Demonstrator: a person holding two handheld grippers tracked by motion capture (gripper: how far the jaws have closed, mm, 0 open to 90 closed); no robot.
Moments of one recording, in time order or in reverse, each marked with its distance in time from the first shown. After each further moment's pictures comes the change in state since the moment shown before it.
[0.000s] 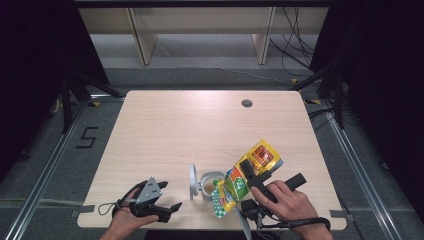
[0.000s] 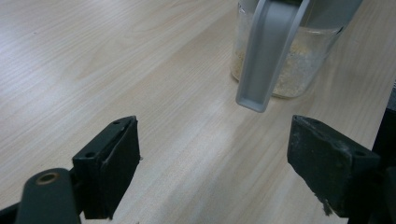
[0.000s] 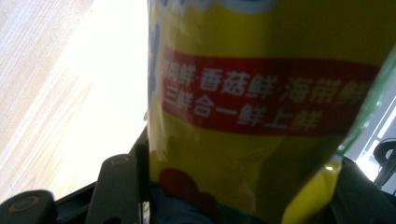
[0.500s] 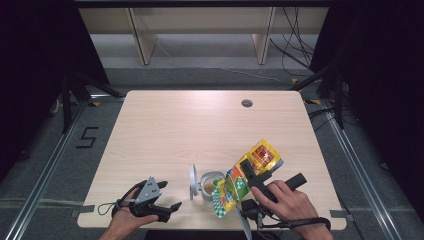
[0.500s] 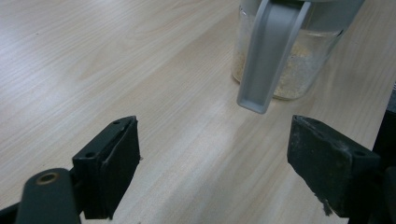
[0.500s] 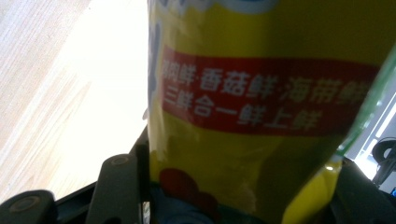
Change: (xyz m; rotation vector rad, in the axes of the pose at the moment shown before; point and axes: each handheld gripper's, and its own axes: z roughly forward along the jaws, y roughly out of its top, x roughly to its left) left arm 0.000 0.000 -0.001 0.009 -0.001 -0.025; right arm 0.001 -0.001 0.000 0.004 -0.004 0.003
